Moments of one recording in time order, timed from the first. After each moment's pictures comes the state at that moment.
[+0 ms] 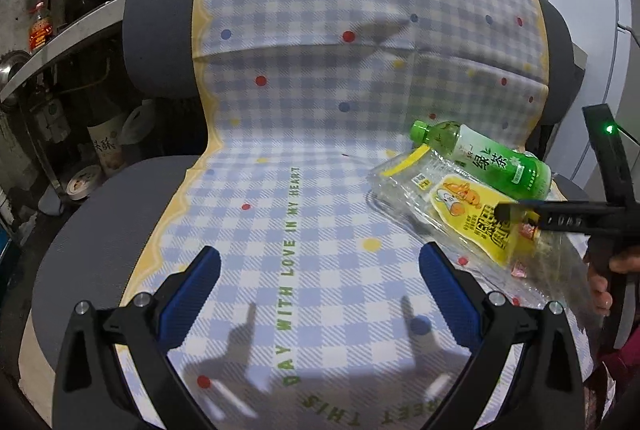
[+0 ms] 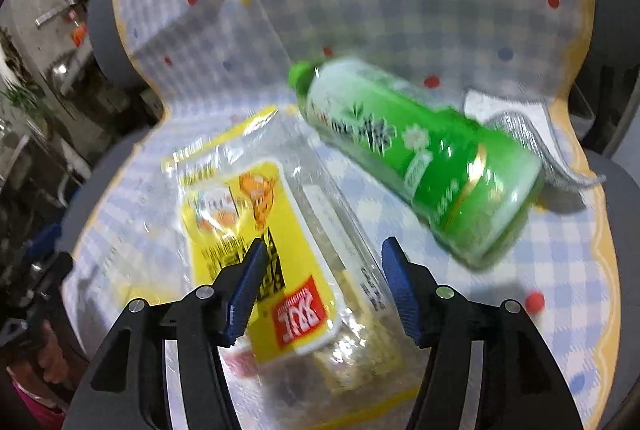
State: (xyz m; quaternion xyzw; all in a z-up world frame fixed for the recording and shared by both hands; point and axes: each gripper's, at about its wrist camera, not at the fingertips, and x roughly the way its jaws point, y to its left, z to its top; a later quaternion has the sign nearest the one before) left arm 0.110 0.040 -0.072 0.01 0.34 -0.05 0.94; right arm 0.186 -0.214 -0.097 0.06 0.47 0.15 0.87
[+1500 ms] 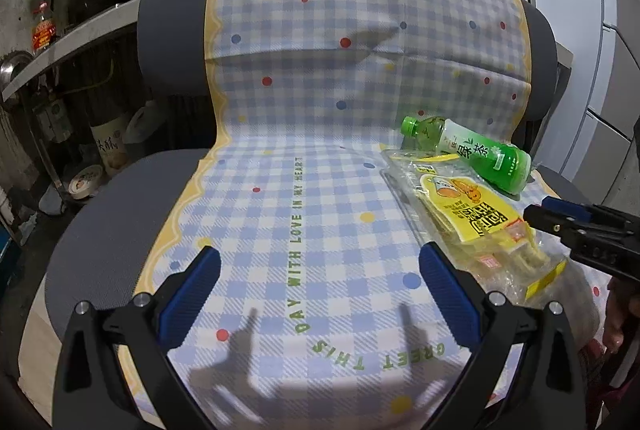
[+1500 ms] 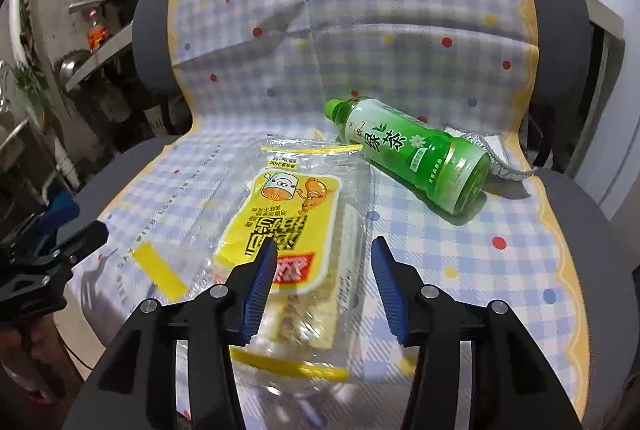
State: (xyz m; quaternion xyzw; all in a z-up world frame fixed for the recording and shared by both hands) left arm 0.072 0.050 -0.066 0.00 0.33 -0.06 0.94; right arm 0.087 -0.193 -0.057 0.02 0.37 0.12 0.92
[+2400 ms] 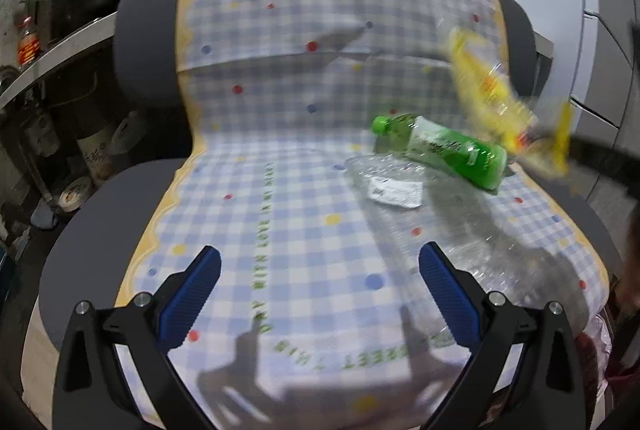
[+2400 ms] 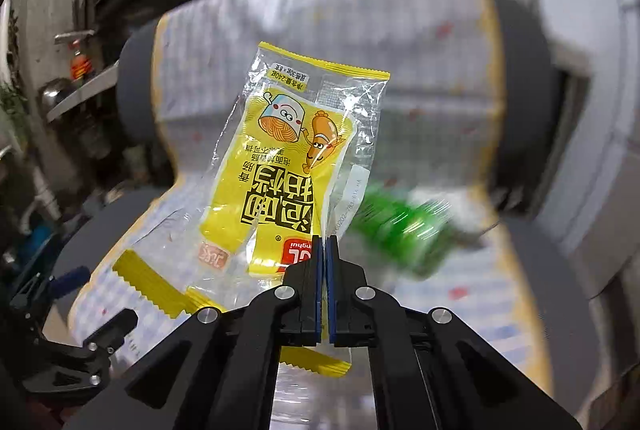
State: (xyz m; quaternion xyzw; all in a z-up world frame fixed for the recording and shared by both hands) left arm 0.068 0.021 -0.056 0.02 0.32 -0.09 0.94; right arm 0.073 -0.199 0.007 0.02 0.30 0.05 0.95
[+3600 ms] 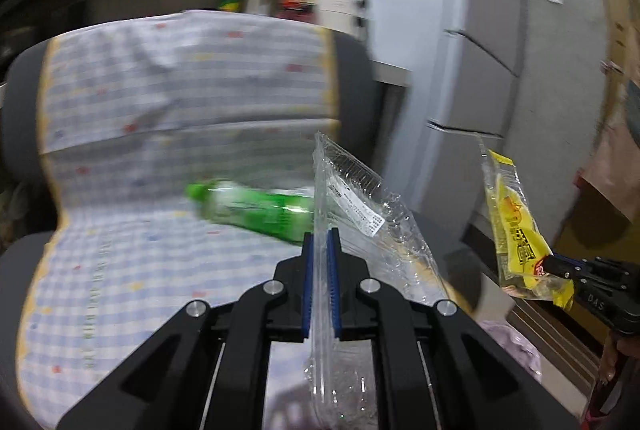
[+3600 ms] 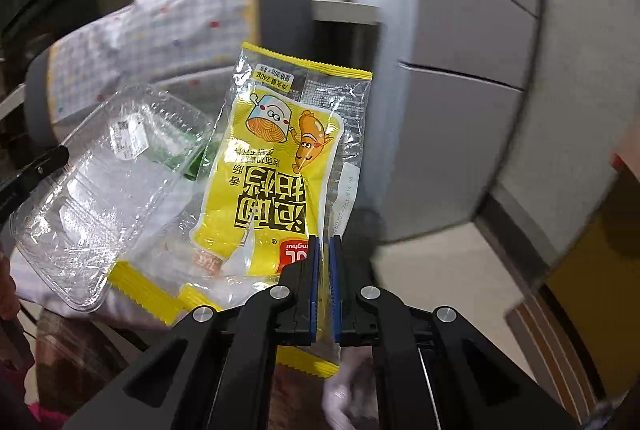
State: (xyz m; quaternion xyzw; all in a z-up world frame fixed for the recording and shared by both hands) left arm 0.000 -0.121 -0.005 0.02 0.24 -0.30 0.92; right arm -0.118 -0.356 -0.007 0.04 0.33 -0.17 0.93
